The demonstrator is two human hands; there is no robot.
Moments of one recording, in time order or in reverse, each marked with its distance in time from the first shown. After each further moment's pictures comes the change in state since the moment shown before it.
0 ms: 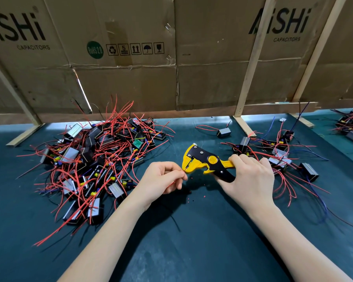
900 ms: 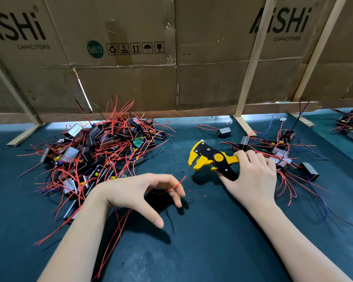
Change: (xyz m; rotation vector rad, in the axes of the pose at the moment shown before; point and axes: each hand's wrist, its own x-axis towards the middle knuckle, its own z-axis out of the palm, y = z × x) left_hand -0.017 0.016 -0.058 0.417 -0.758 0.142; right_hand -0.003 0.006 0.005 -0.034 -0.080 0.132
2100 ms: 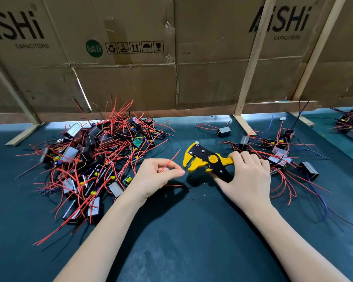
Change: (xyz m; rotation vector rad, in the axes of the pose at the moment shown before) left_hand 0.048 -0.014 0.024 -0.351 0.842 -0.167; right_hand -0.004 -0.008 0.001 0.045 -0.013 -0.017
